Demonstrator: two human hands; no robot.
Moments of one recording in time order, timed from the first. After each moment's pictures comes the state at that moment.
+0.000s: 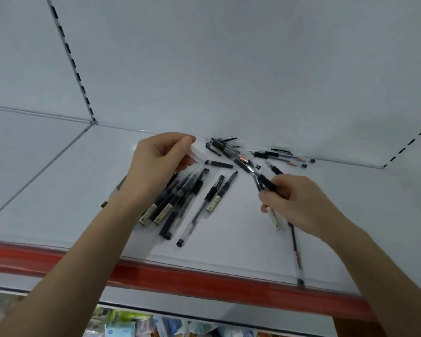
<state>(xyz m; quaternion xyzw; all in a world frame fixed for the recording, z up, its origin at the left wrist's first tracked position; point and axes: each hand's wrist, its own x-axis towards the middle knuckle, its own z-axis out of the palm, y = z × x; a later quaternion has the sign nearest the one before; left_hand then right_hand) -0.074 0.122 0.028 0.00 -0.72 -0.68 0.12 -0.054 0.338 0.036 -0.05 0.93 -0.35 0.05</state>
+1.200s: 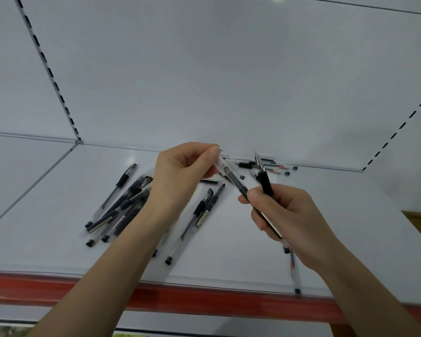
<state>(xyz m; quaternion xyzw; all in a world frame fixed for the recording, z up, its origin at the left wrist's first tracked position) -0.069 0.174 0.048 -0.06 -0.66 -0.74 0.11 -0.020 0.332 0.055 -0.04 0.79 -0.62 0.04</state>
